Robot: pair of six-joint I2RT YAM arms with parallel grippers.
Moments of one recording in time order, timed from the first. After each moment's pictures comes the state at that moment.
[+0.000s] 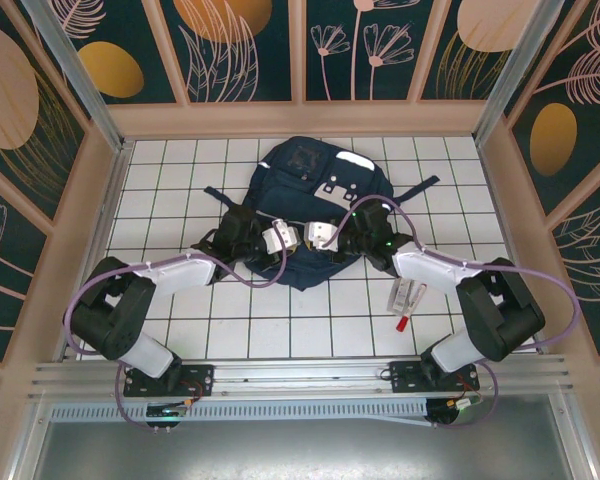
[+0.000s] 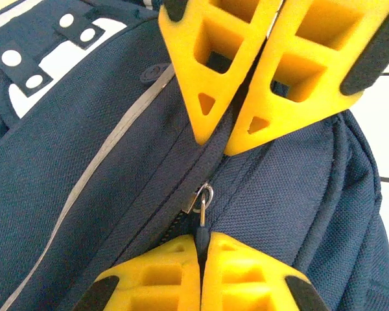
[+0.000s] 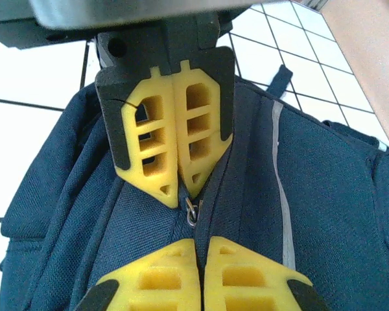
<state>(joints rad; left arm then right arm) -0.58 1.55 0.73 0.22 0.44 0.59 0.59 1.48 0.77 0.10 -0.54 -0.89</state>
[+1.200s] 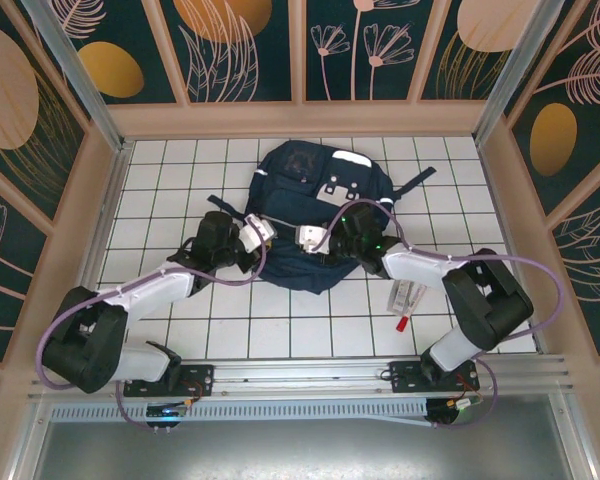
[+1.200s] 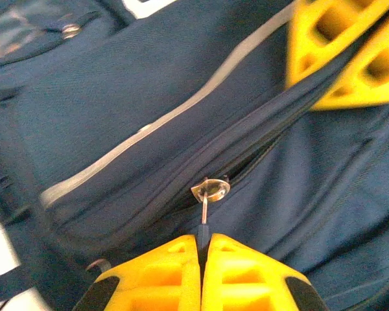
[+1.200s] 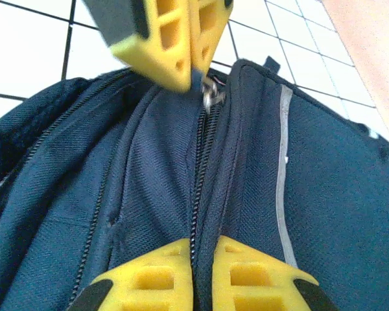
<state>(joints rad) -0.48 1.34 0.61 0.14 0.26 0.43 0.63 1.55 0.77 0.20 -0.46 -0.88</state>
